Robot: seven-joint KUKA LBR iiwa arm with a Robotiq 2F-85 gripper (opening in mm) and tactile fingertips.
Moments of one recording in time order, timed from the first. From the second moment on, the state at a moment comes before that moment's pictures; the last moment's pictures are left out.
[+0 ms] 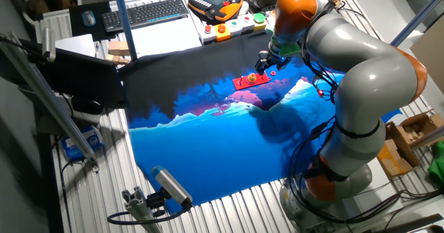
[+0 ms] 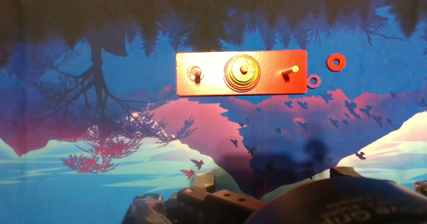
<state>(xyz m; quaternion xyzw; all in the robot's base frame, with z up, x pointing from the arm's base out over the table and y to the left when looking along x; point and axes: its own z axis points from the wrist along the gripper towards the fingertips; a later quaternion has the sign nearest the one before) 0.515 0.001 0.236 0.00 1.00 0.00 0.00</state>
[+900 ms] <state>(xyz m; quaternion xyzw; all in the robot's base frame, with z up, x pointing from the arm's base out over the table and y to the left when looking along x) 0.514 0.000 0.237 -0.03 1.00 -0.02 0.03</state>
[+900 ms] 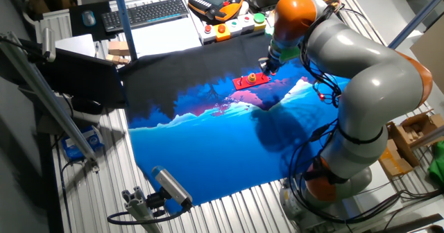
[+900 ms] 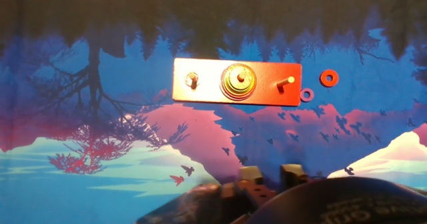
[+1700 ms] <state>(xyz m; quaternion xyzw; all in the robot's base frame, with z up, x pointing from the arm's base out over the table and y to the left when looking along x) 0.532 0.005 0.210 -0.02 1.00 -0.01 0.03</state>
